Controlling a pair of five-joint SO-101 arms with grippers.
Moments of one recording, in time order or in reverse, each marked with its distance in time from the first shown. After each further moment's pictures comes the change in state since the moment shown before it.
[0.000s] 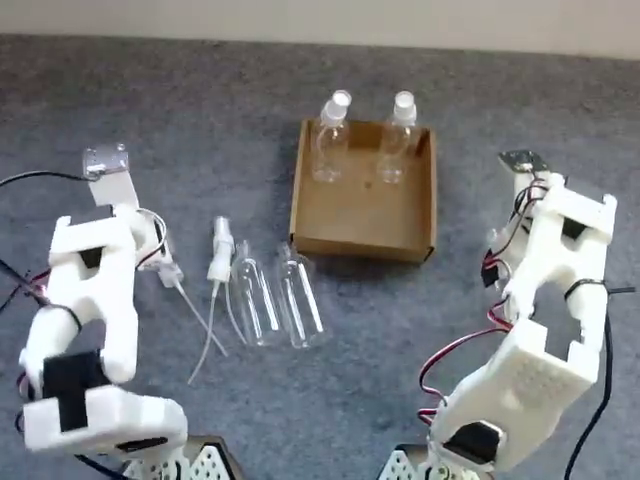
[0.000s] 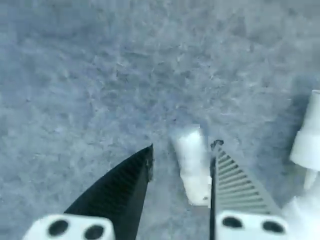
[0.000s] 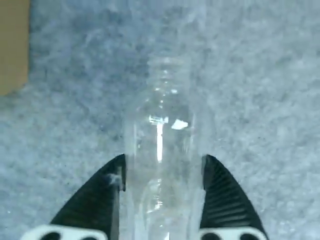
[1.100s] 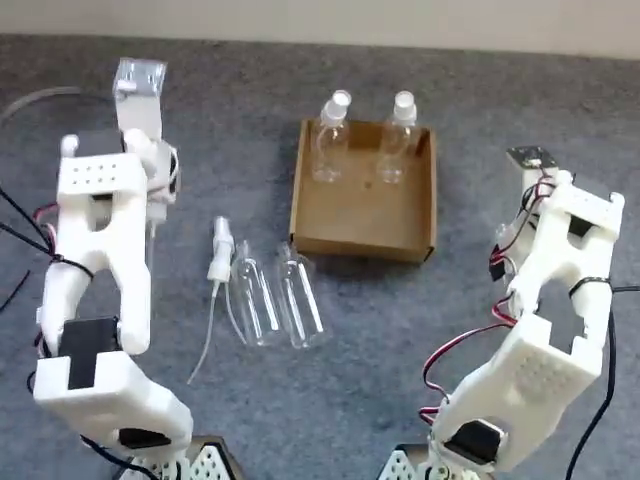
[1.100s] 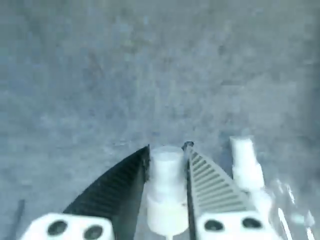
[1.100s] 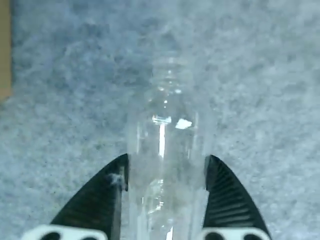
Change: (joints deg) left arm 8.0 8.1 -37.7 21.9 -13.0; right arm 1.8 0.9 -4.9 0.6 -0.1
